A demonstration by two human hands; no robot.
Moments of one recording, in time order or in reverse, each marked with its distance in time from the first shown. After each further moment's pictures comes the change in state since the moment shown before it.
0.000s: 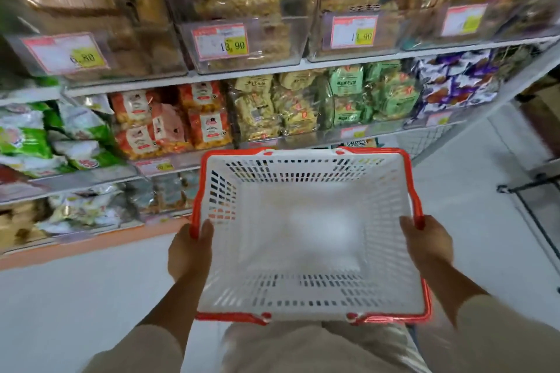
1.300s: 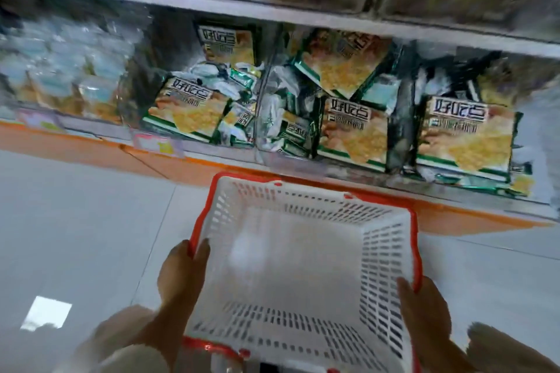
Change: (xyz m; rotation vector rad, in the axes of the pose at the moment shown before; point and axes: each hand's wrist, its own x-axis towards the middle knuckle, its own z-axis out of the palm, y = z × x) left_hand 0.060 -0.135 0.429 0.104 0.181 -0.291; right_hand 0.307 0.203 0.333 -0.277 -0.363 -0.133
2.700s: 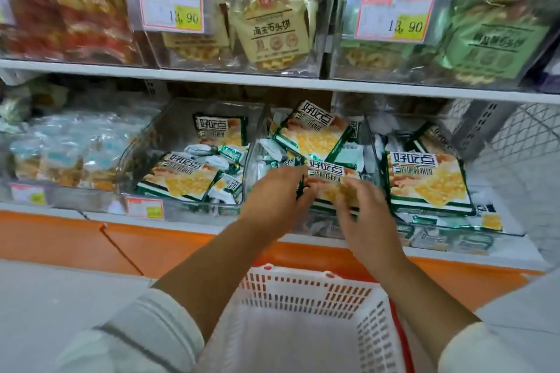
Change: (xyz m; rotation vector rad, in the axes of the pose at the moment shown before) left_hand -0.015 0.238 -0.056 0.006 0.122 1.125; right_hand -0.021 -0.176 -0.044 0.266 0.418 -1.068
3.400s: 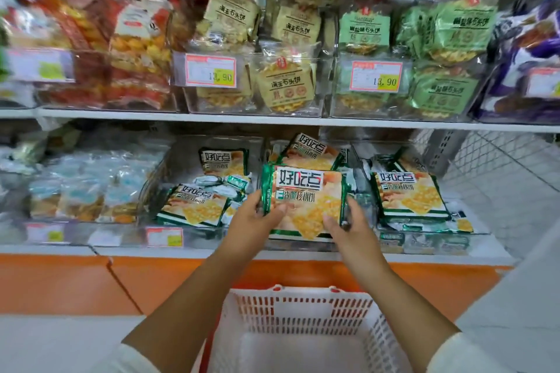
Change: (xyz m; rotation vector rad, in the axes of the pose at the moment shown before) left_hand -0.048 -0.036 -0.049 -0.951 -0.042 -0.326; right_hand -0.027 -0.074 -0.007 0.482 -0.075 0.372
